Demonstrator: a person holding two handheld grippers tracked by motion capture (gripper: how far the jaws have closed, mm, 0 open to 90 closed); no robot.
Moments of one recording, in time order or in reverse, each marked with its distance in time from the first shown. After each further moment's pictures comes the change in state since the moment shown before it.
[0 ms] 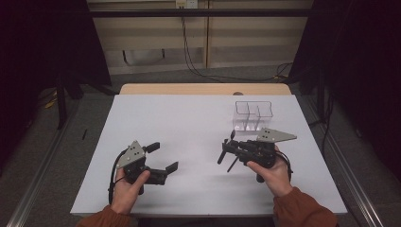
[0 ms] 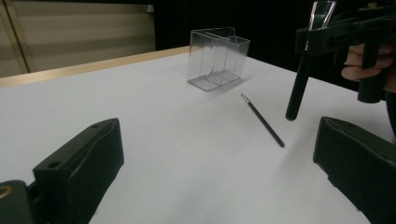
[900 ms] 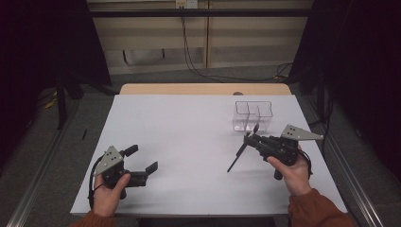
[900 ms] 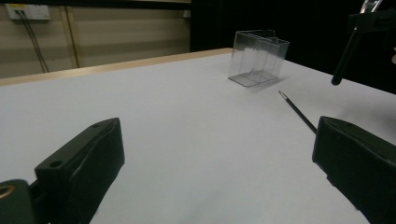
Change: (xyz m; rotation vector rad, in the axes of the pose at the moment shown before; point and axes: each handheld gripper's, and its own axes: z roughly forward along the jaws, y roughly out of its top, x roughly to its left) left arm 0.021 -0.016 -0.043 -0.038 0.128 -0.035; right arm -0.025 0.003 -0.047 -0.061 -0.127 0.017
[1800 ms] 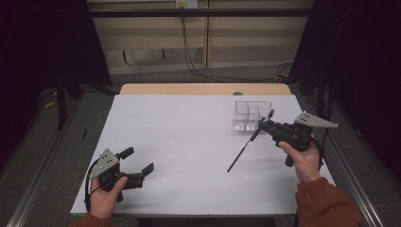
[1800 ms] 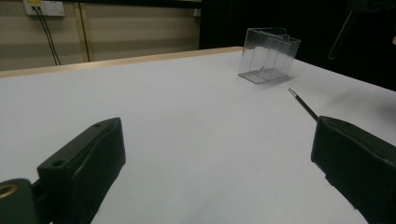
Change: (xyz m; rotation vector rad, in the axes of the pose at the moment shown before) left arm 0.003 -0.006 -0.007 0.006 0.028 -0.017; right arm -0.040 0.021 -0.013 -0.019 -0.130 -0.008
